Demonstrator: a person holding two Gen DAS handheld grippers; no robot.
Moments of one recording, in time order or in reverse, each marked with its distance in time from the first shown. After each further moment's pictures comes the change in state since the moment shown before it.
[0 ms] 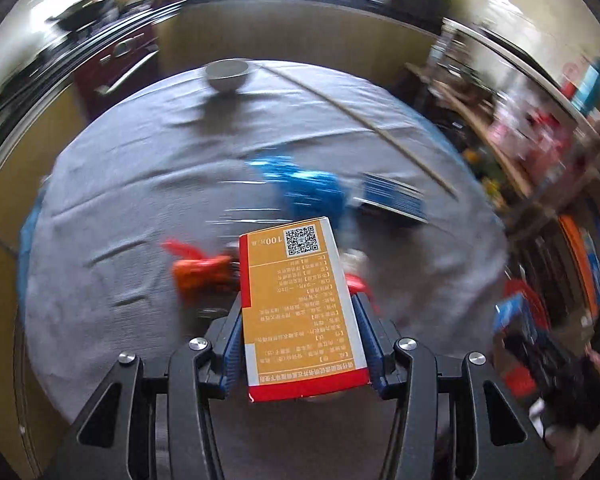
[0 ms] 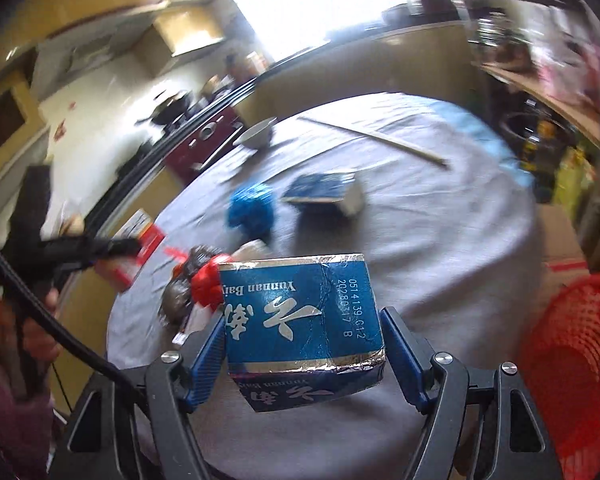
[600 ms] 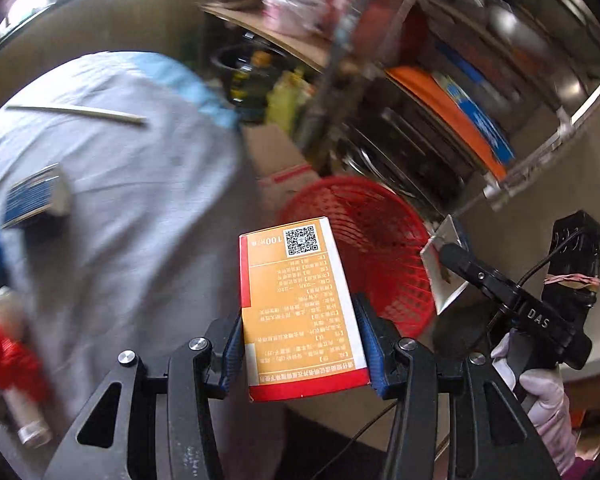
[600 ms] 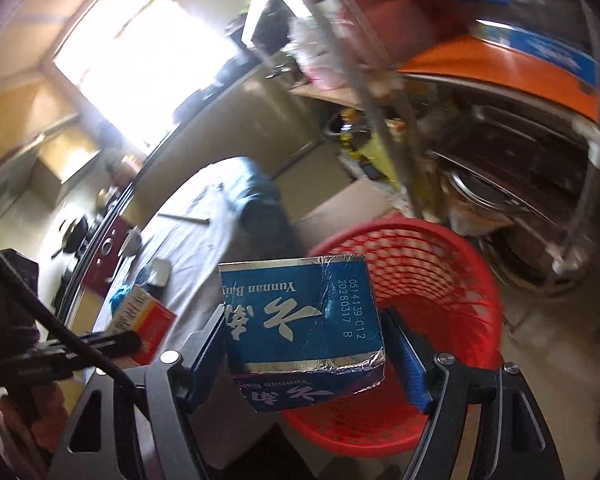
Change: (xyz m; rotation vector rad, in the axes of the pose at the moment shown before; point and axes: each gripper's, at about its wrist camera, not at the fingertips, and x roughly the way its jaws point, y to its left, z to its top) left arm 0.066 -0.298 -0.053 0.441 0.212 -0.353; right arm -0.146 -0.192 -0.055 0.433 -0.187 -0.240
